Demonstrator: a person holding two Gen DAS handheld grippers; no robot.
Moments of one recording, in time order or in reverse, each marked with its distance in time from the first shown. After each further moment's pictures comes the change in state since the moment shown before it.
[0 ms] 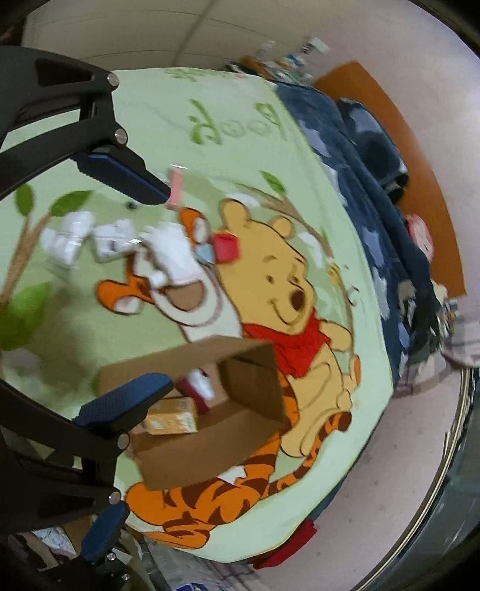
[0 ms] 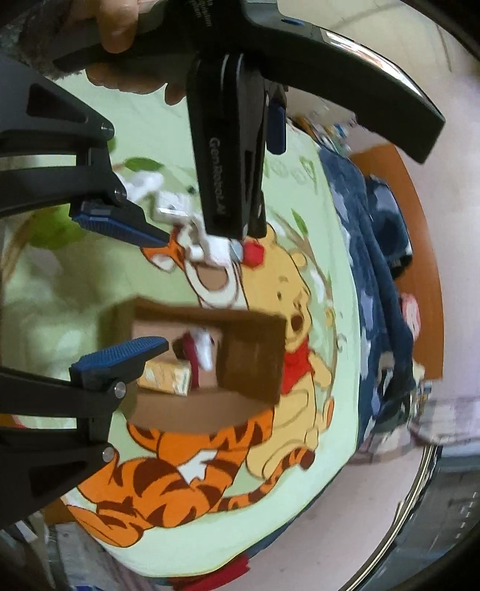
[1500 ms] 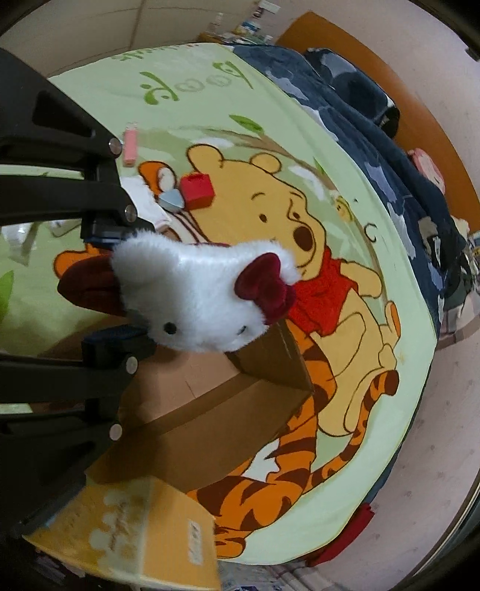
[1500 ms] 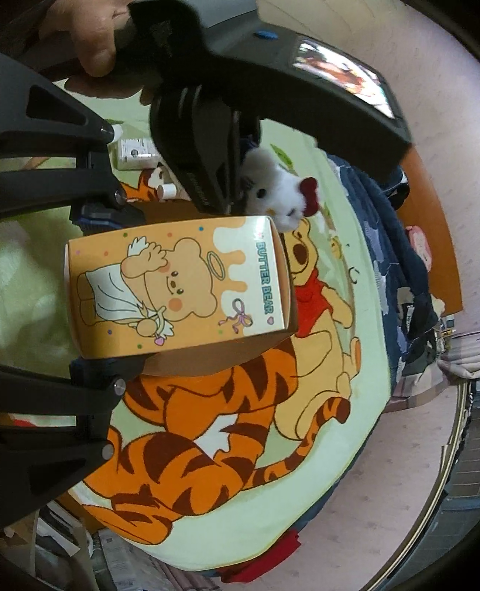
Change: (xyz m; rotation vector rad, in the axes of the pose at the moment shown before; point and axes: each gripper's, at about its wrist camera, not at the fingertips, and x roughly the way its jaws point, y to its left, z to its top) left arm 0.108 -0.093 0.068 0.236 0.096 -0.063; right arm 0.061 -0.094 0.028 0.225 0.041 -0.131
